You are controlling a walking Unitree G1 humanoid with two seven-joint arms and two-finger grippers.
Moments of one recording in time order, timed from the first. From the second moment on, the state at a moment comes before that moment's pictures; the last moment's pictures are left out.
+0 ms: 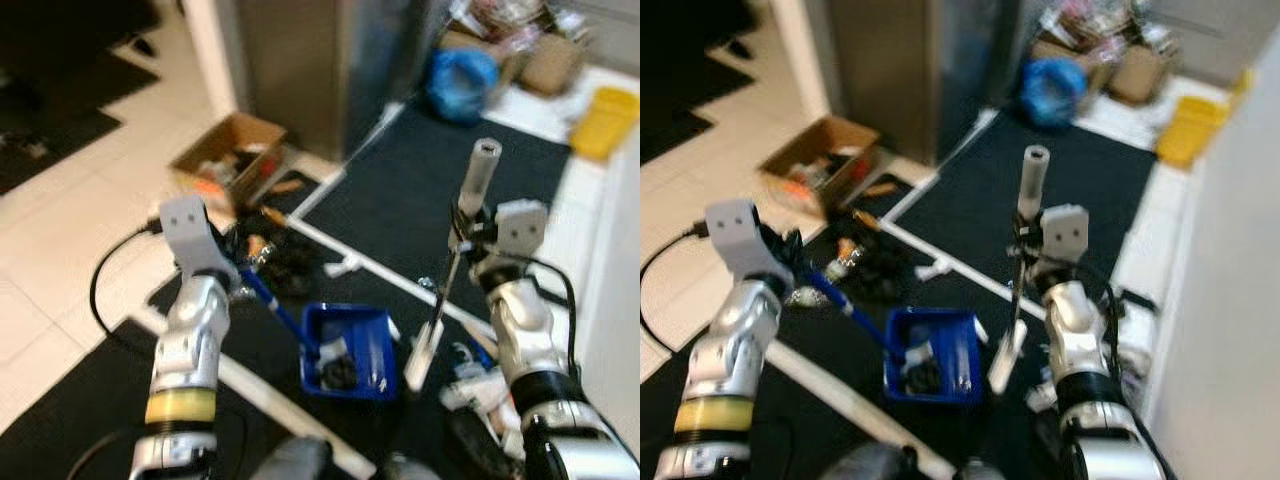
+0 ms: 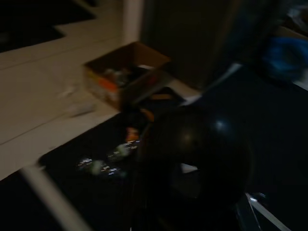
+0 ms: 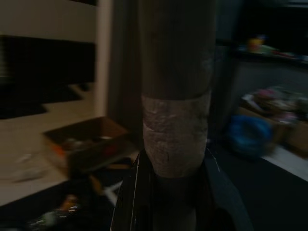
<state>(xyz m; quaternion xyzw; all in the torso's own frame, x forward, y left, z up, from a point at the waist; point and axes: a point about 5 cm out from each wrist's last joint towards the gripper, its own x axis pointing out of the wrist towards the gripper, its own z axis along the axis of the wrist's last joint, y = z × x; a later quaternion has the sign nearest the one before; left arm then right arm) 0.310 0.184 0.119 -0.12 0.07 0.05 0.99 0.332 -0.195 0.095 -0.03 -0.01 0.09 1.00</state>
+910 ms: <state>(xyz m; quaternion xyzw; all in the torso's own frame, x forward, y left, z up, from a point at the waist) 0.309 0.182 0.117 -0.12 0.07 0.04 0.99 0.331 -0.195 0.094 -0.03 -0.01 0.09 1.00</state>
